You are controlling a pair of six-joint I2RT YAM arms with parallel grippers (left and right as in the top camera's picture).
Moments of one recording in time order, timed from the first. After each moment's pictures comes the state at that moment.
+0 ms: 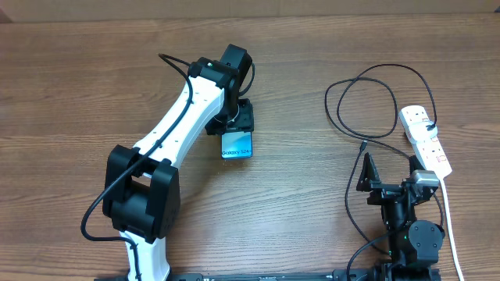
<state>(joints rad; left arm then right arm) -0.42 2.01 1.70 -1.17 0.10 -0.49 -0.05 0.01 0.02 -0.03 -0.02 0.13</state>
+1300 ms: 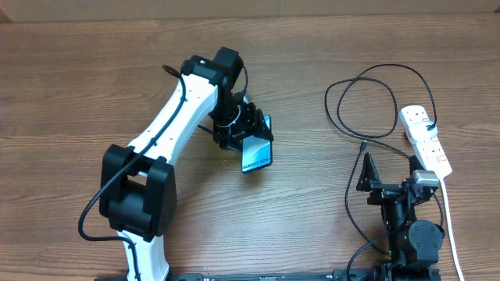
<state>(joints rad) -0.38 2.01 1.70 -1.28 0.55 -0.52 -0.05 0.01 0.02 -0.03 -0.02 0.13</state>
